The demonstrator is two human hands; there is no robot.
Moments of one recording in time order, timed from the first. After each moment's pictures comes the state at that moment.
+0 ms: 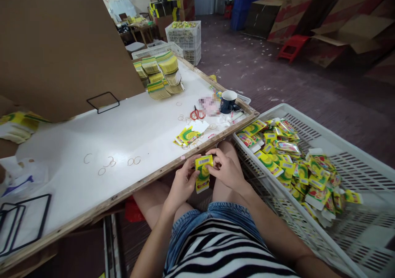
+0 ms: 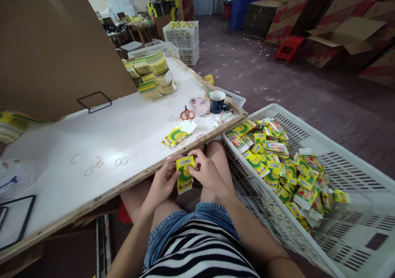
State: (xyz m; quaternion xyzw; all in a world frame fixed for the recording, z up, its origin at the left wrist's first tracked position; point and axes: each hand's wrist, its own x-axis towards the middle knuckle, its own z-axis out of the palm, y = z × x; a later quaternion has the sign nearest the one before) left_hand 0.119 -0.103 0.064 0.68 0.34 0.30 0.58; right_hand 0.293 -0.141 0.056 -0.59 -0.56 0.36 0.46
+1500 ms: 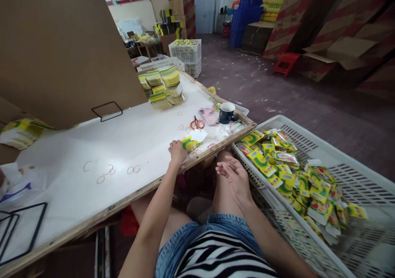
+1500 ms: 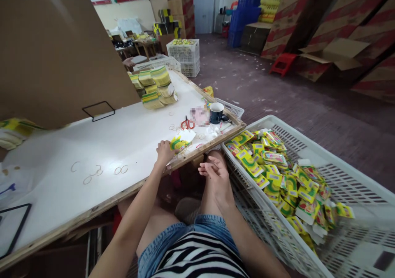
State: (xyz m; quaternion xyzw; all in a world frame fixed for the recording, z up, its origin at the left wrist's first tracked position) left_hand 0.157 0.046 0.018 0.76 0.61 0.15 0.16; right_hand 0.295 -0.146 0.031 -0.47 -0.17 0.45 0.74
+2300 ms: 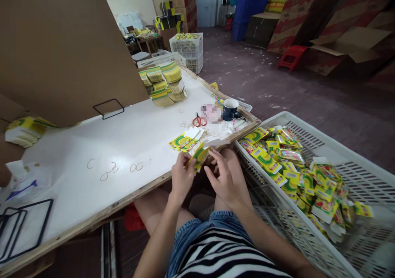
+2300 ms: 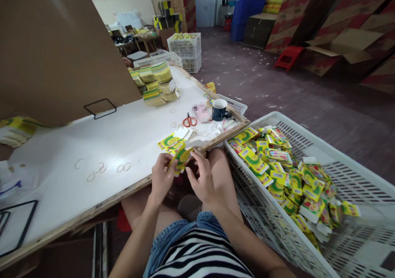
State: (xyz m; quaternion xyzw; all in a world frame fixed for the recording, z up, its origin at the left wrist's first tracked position) left_hand 0.134 -0.067 0.066 0.71 0.47 0.40 0.35; right_hand 0.263 -0.135 0.036 -0.59 -0.50 0.22 0.60
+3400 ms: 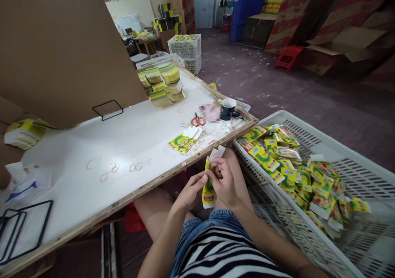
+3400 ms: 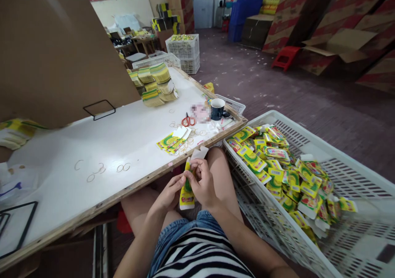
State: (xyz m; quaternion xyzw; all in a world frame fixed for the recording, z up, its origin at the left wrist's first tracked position) left_hand 0.139 -0.111 0.065 0.45 0.28 0.26 0.81; right_hand 0.259 -0.150 0.032 -0.52 -0.45 0.30 0.66
